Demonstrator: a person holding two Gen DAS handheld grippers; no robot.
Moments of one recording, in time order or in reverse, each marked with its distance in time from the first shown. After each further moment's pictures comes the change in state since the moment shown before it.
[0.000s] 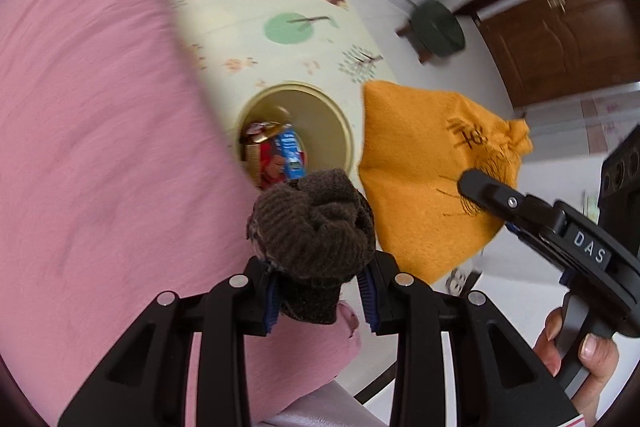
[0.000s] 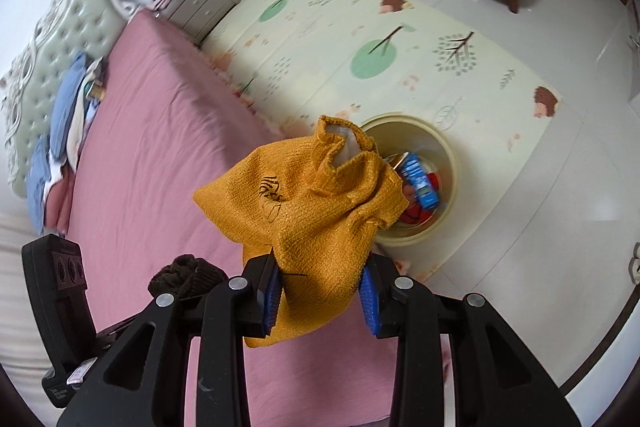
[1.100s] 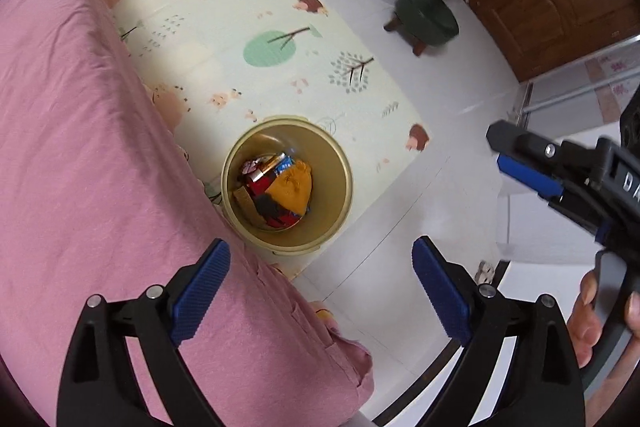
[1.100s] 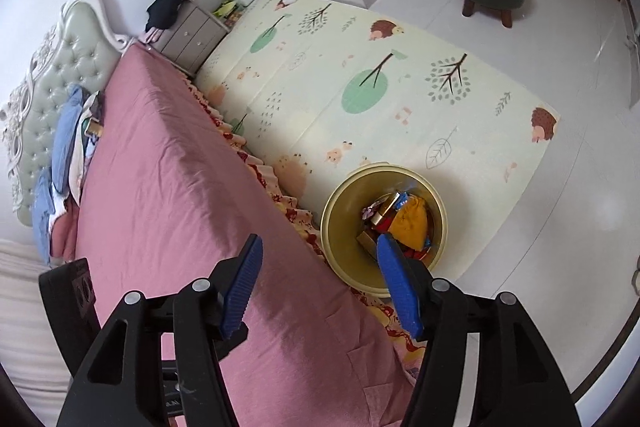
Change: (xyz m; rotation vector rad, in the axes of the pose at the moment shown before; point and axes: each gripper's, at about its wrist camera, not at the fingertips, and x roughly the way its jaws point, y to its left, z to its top) left arm 0.018 -0.039 0.059 0.112 -0.030 0.065; right arm -0.002 -0.030 0.081 0.026 -0.057 0.027
